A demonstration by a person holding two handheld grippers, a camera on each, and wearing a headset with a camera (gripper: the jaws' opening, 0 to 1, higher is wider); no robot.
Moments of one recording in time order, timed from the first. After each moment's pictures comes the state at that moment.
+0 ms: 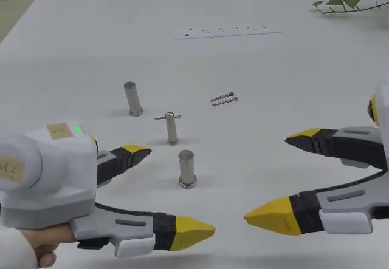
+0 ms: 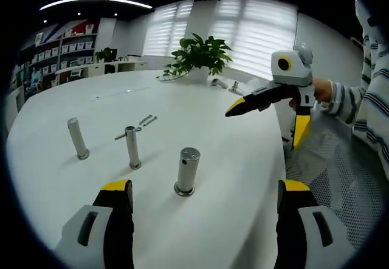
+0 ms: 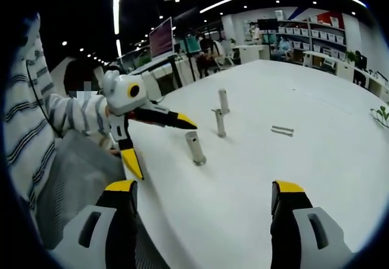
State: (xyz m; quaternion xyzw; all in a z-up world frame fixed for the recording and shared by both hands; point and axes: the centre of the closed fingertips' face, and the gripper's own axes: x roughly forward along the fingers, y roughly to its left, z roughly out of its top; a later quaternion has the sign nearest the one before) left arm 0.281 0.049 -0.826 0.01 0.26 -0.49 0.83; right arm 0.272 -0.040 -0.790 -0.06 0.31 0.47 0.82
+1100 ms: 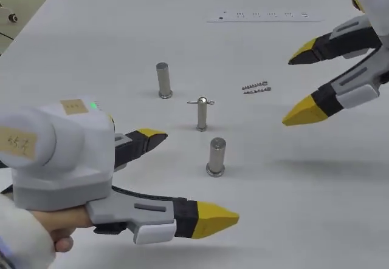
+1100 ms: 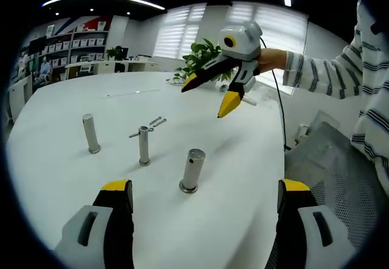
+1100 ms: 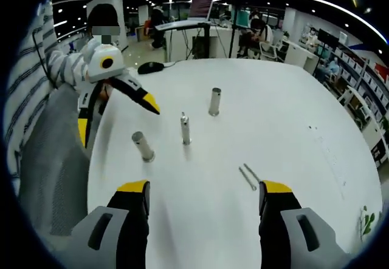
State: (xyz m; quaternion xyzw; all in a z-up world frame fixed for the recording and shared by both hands) left arm 0.280 0.062 -0.816 -0.01 0.25 -0.46 0.85; right arm 0.398 -0.036 -0.792 -0.28 0.31 0.56 0.71
